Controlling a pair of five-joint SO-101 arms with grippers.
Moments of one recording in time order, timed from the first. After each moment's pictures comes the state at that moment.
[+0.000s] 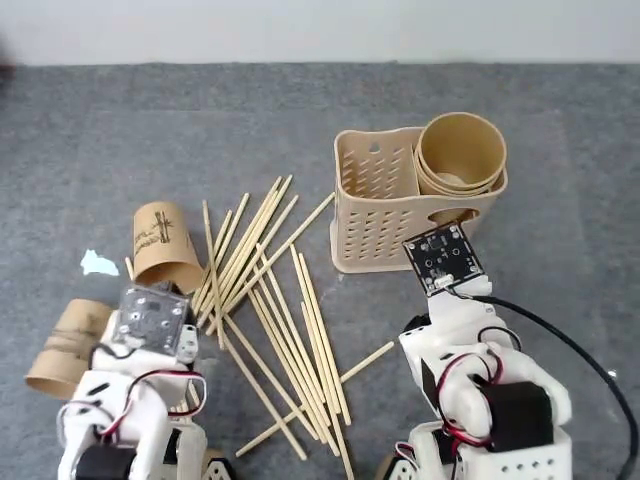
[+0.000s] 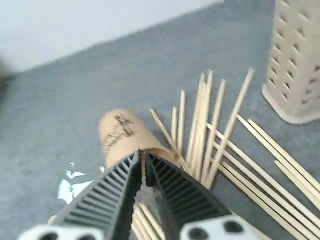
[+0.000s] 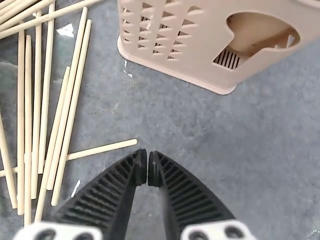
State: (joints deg) left arm -4.1 -103.3 66.9 77.8 -8.0; right arm -11.3 -73.2 45.7 90.5 13.8
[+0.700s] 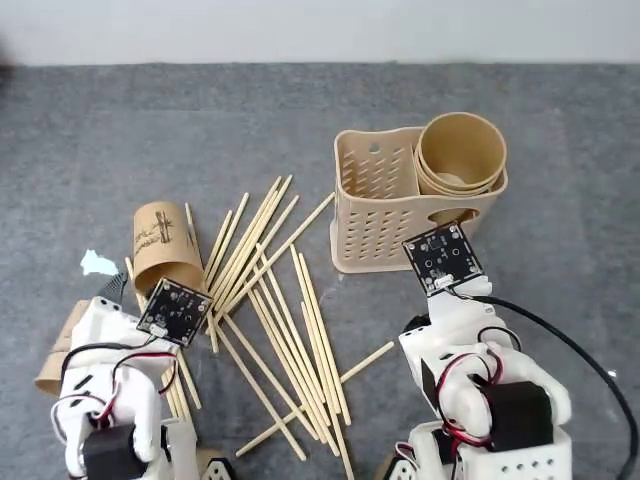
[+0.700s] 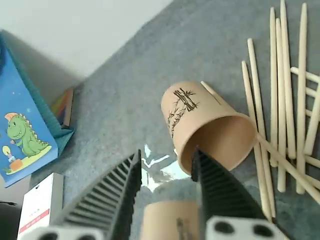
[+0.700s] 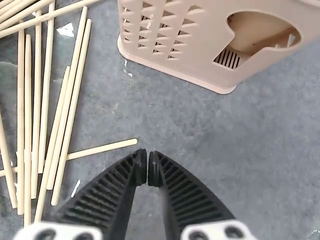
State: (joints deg) left arm -17.3 -103.3 77.7 67.2 -36.2; right arm -11.3 -73.2 45.9 90.5 13.7
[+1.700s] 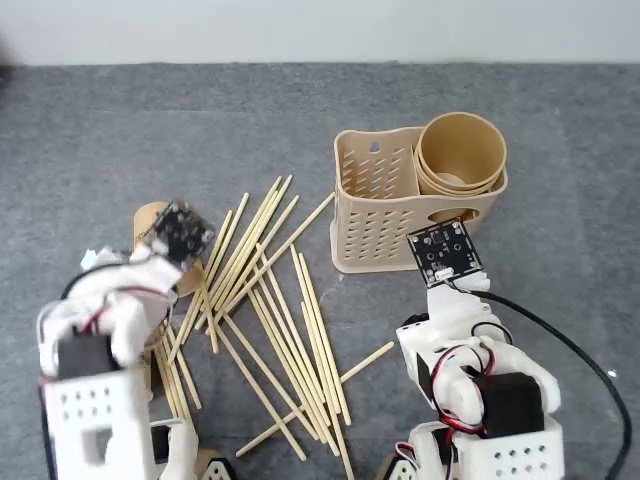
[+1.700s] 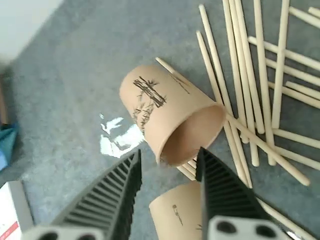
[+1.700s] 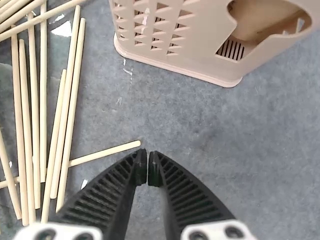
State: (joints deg) left arm -14.2 -56.0 52.8 67.6 -40.2; right arm -11.3 -72.5 49.8 87.1 9.7
